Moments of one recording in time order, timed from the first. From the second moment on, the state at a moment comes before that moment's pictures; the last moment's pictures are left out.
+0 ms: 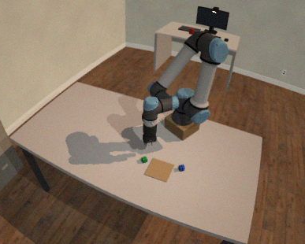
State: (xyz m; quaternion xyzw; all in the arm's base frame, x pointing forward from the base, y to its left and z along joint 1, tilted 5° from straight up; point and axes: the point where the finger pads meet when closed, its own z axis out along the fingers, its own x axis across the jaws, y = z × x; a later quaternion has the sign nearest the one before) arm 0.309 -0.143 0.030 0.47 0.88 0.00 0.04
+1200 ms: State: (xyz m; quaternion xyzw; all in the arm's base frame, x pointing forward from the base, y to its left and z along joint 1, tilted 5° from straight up) arm 0.309 -0.145 0.029 0.44 0.83 0.29 0.20
